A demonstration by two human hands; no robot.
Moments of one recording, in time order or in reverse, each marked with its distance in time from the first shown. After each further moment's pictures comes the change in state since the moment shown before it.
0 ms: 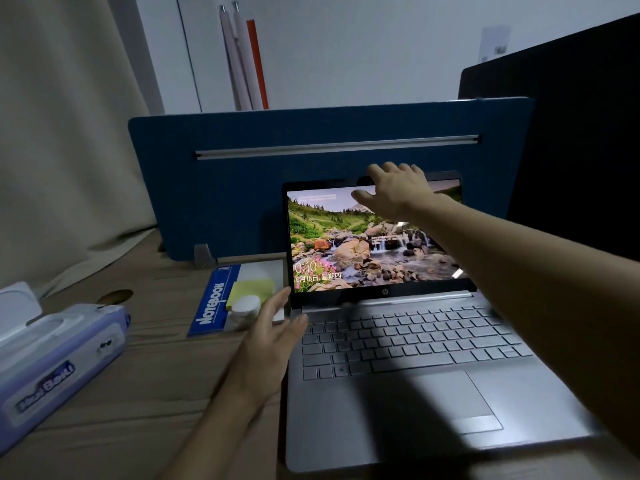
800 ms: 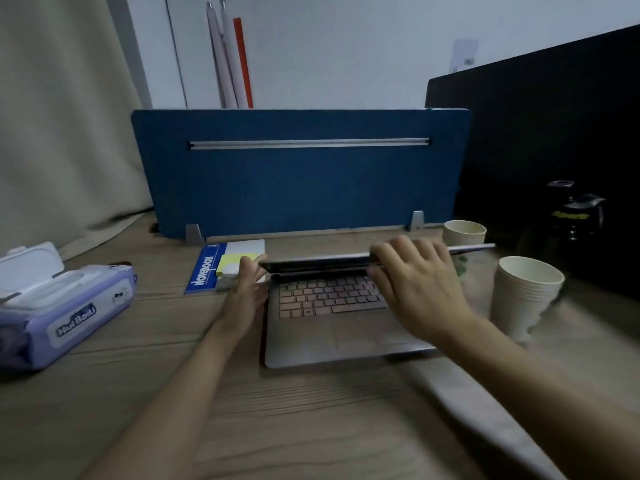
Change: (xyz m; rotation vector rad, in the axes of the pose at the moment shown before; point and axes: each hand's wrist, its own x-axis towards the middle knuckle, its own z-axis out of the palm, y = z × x) left_hand -0.023 0.030 -0.005 -0.232 -0.030 -0.050; right_hand -0.275 -0.021 -0.046 -0.046 0.322 -0.120
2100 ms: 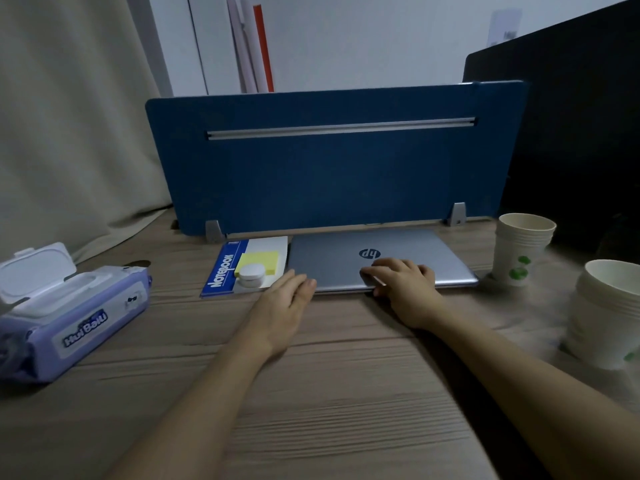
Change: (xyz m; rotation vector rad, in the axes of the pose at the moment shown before) left_hand 0.027 -0.033 -0.001 0.813 -0.024 0.067; right_hand 0.042 0.008 0.161 0.342 -0.405 0.047
